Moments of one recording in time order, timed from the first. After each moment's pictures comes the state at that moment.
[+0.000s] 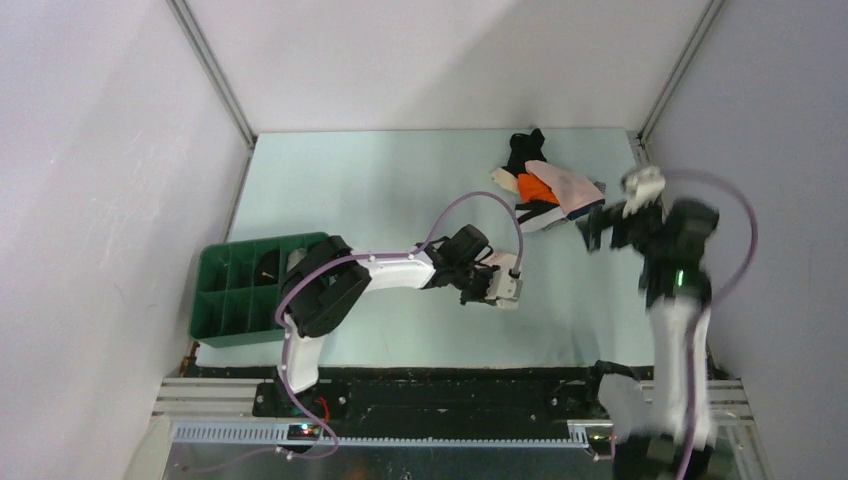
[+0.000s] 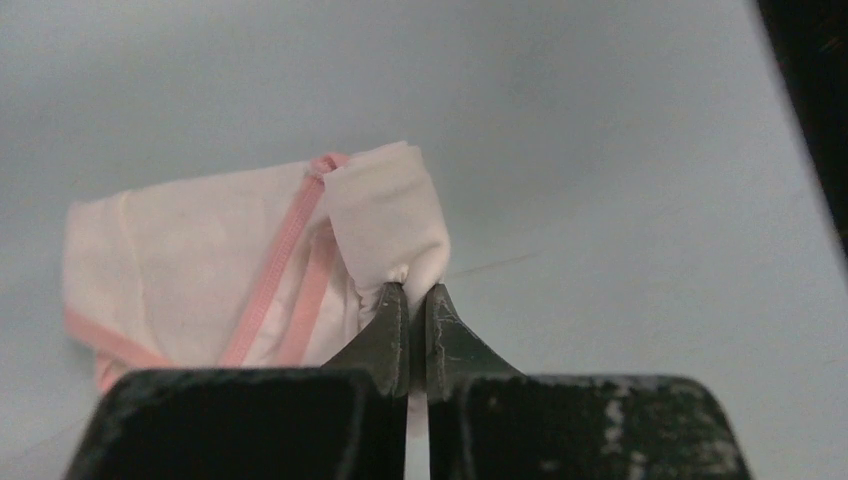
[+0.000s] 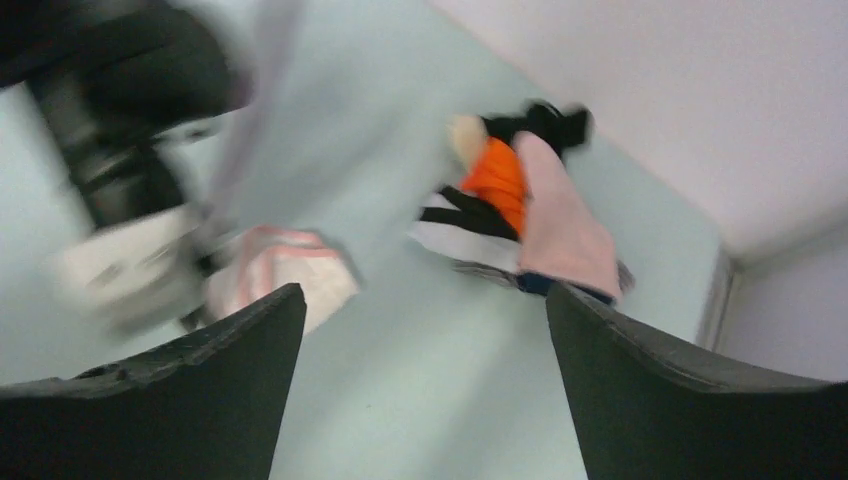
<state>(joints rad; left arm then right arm) -0.94 2.01 1.25 -0.17 0.67 0.77 -0.23 0.70 0.80 -0.37 -0.65 -0.38</state>
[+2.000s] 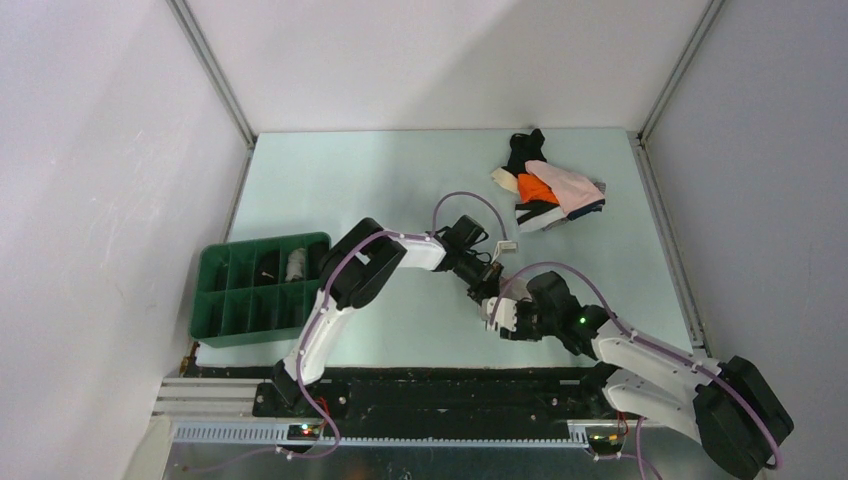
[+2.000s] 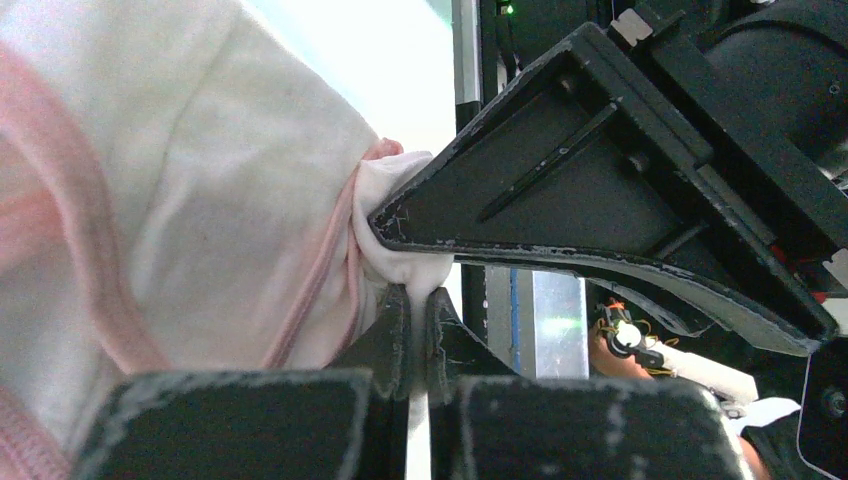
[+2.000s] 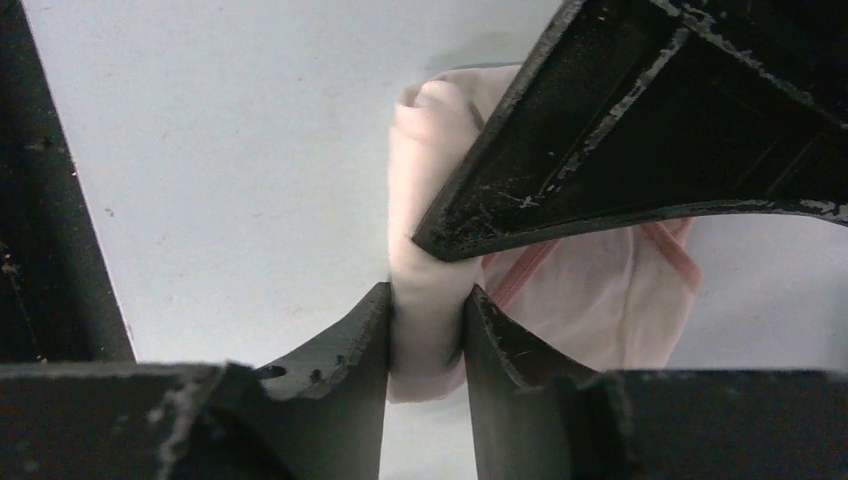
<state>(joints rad) -0.80 2.32 1.43 -0.07 1.27 -0.23 0.68 0.97 0.33 -0.24 -0.27 -0.82</state>
